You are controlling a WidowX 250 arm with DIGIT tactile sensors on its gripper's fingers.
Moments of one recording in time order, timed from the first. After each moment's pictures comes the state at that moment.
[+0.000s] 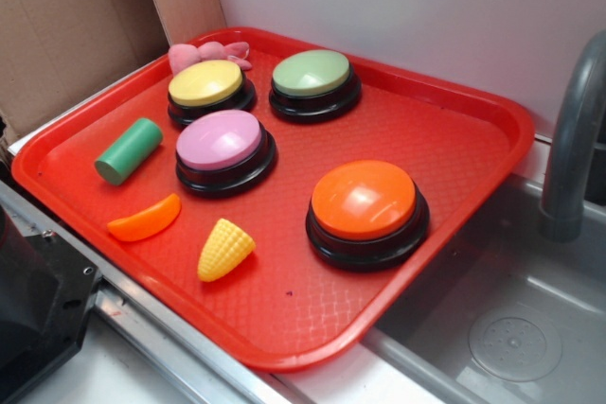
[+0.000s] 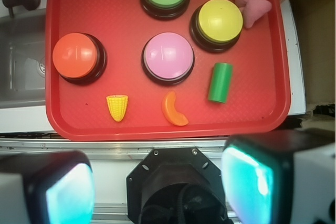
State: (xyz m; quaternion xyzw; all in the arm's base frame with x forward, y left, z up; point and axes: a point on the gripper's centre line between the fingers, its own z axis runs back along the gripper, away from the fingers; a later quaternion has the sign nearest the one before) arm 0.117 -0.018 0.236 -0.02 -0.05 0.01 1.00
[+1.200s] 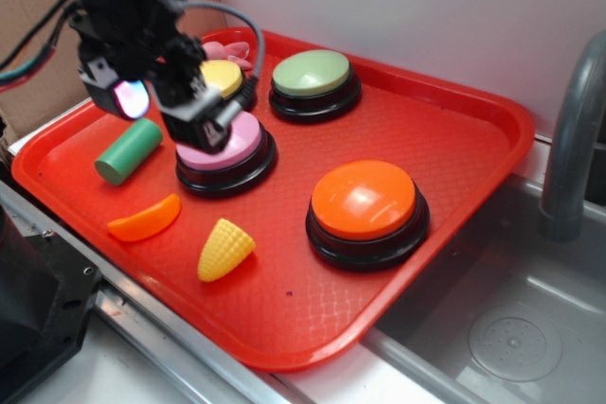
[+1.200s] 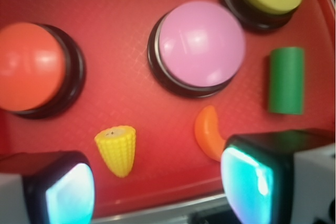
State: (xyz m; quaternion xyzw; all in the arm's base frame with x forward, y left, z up) arm 0.161 -0.058 0.098 0.02 -0.03 0.09 1.00
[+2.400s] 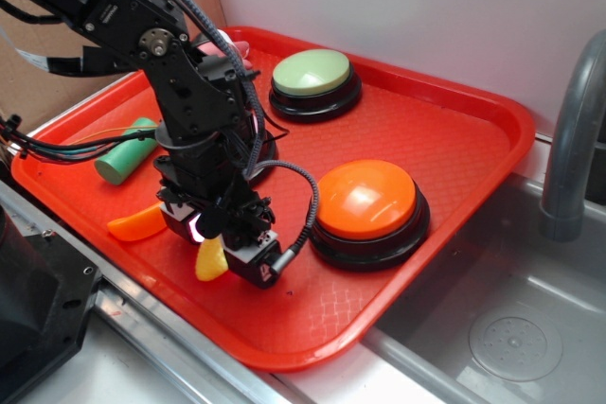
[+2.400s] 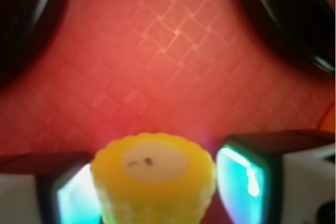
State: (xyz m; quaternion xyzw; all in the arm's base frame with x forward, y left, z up) arm 0.160 -0.074 0.015 0.02 -0.01 0.06 1.00
